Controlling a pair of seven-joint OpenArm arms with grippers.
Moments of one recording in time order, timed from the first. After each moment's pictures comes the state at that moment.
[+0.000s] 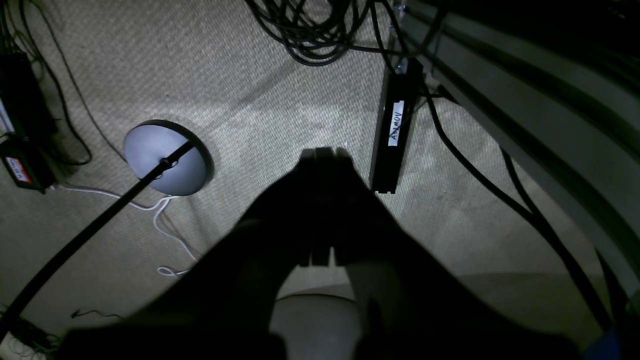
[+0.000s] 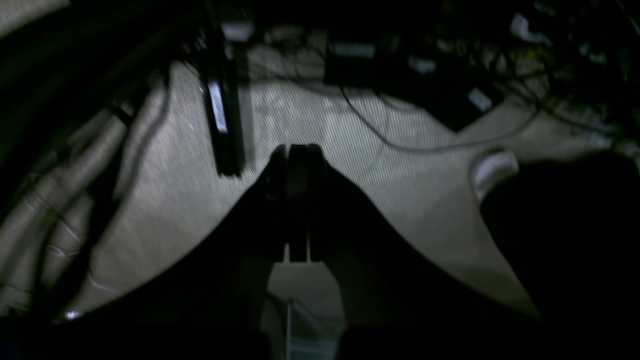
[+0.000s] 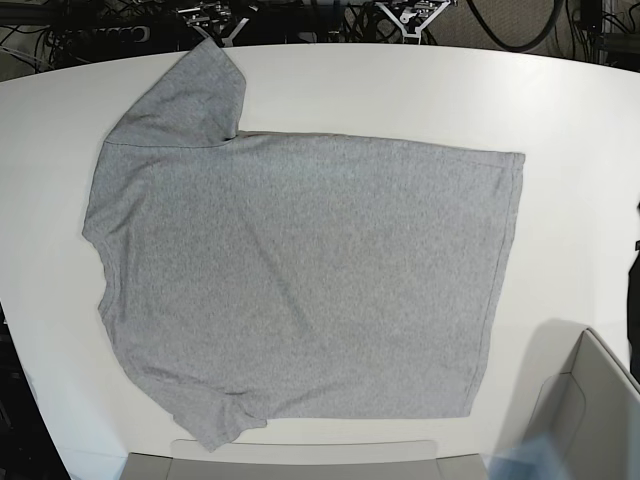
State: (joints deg) left arm 2.4 1.8 -4.5 0.9 0.1 3.9 -2.2; right arm -0.1 3.0 -6.6 3.6 2.3 4.7 -2.3
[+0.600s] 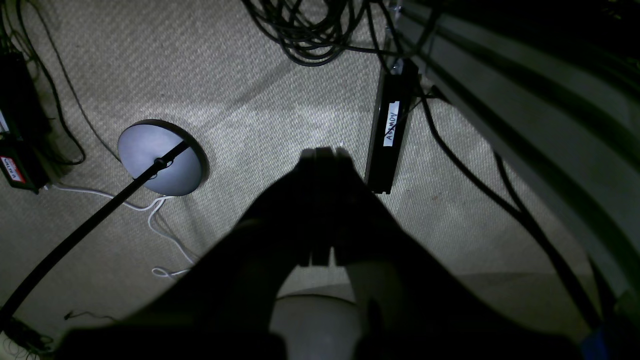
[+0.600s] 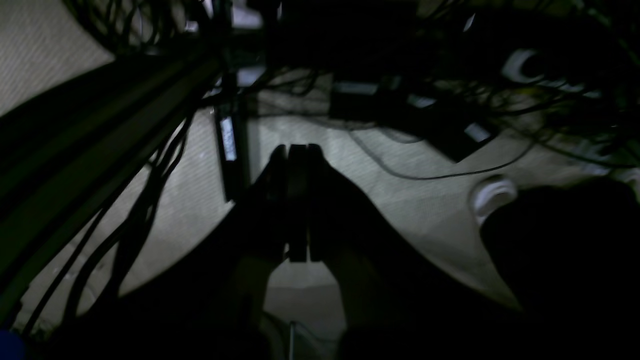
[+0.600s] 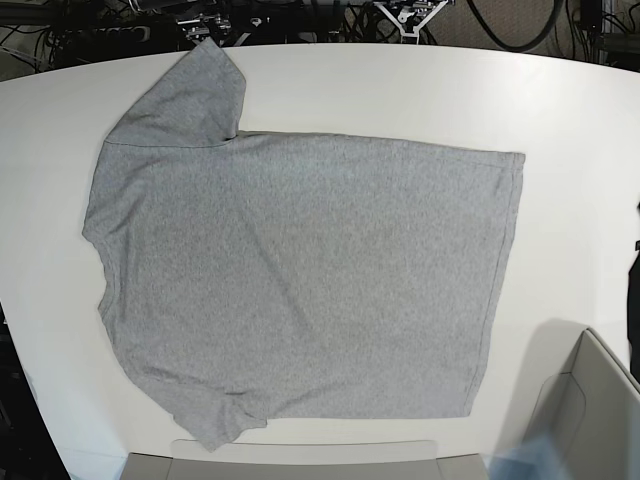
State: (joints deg) left arm 2.7 1.8 -4.9 0.9 0.0 3.8 -2.4; right arm 2.1 3.1 -6.2 3.6 2.6 4.9 -2.3
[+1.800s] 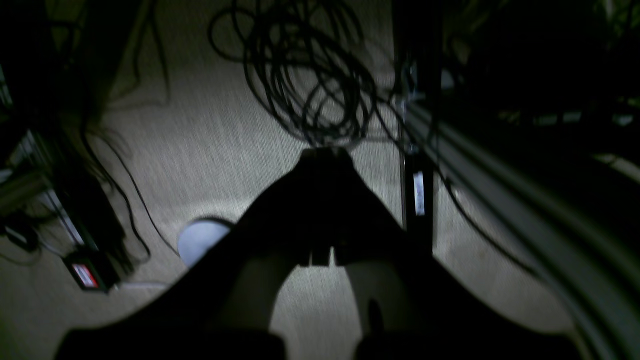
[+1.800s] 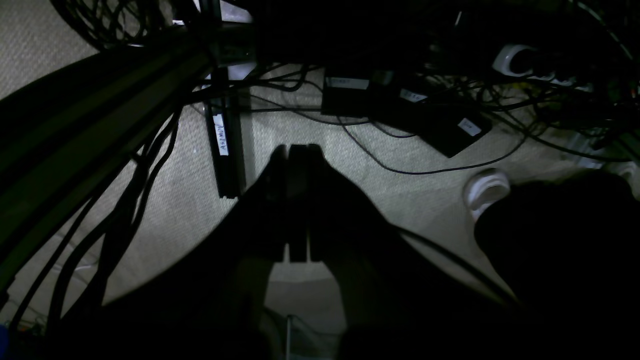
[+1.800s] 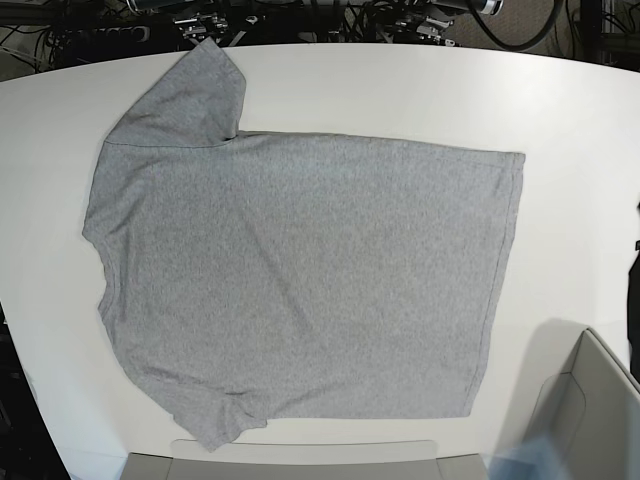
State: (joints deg) left arm -1.0 -0.3 3.2 2.2 3.0 3.6 -8.7; right arm 2.2 3.7 -6.4 3.5 2.5 4.9 -2.3
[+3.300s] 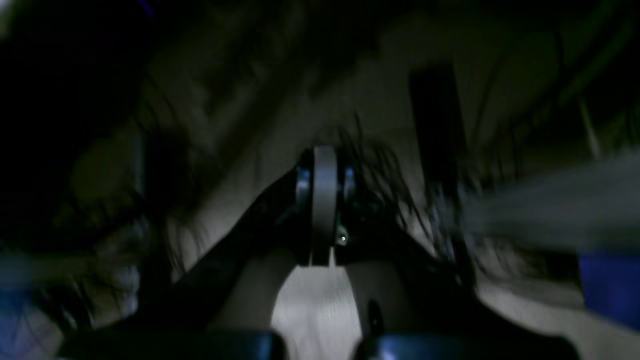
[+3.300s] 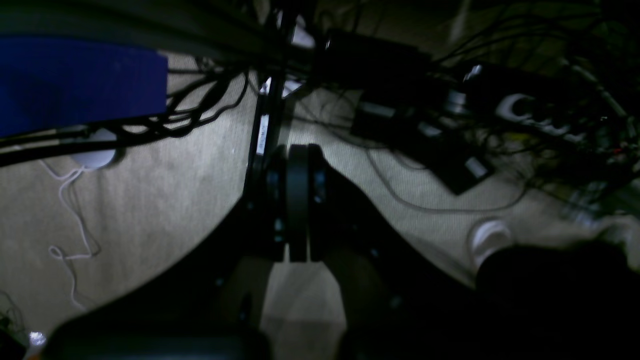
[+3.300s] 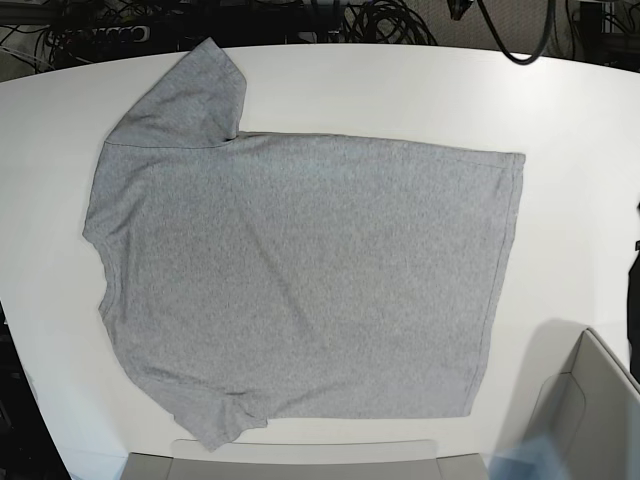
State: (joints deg) left arm 54.4 -5.9 -7.2 69.2 3.0 3.8 -32.3; right arm -53.7 19.6 -13.5 82.6 13.0 4.2 -2.7
